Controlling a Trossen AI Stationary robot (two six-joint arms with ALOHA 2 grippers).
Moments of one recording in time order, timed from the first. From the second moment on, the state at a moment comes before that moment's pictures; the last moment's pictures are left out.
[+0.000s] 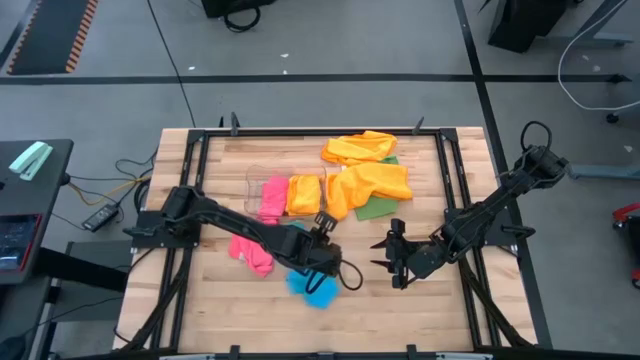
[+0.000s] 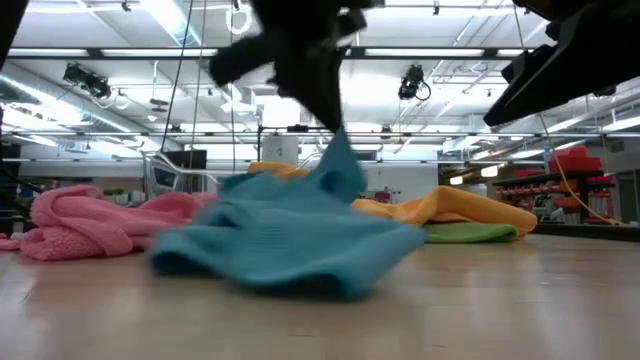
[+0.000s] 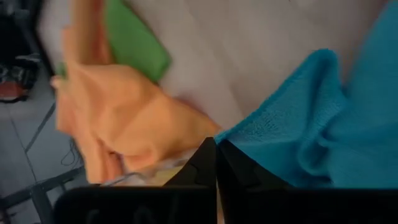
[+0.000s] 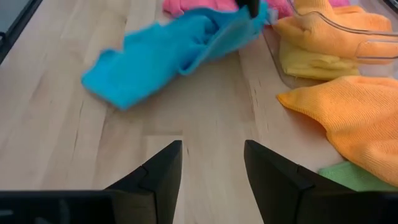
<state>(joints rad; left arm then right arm) -0.32 2.02 1.70 -0.89 -0.58 0.37 0.62 1.28 0.61 -0.11 0.58 0.40</state>
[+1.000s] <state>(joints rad) -0.18 2.02 2.20 -1.17 -0.64 0.09 0.62 1.28 0.68 -0.02 0.58 0.22</state>
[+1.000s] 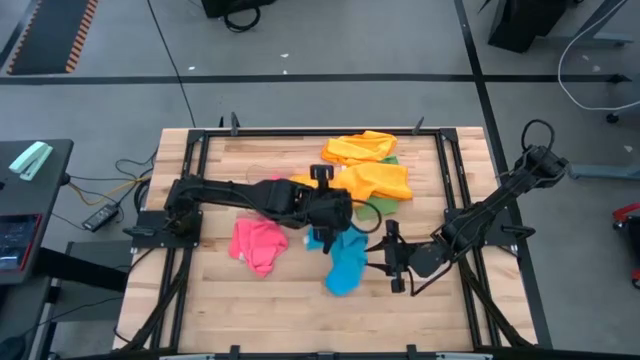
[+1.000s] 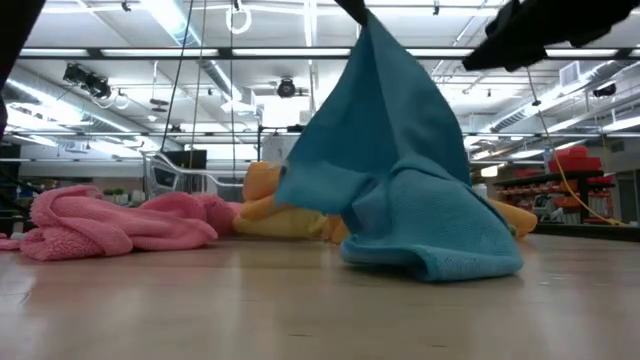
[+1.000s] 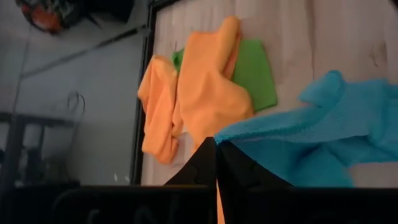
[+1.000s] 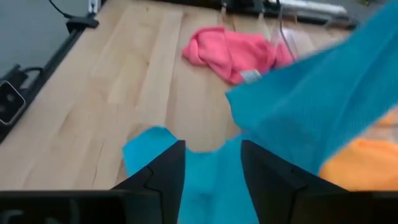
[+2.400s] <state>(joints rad) -0.06 2.02 2.25 -1.50 -0.32 0.01 0.44 1.71 0.71 0.31 0.38 0.03</state>
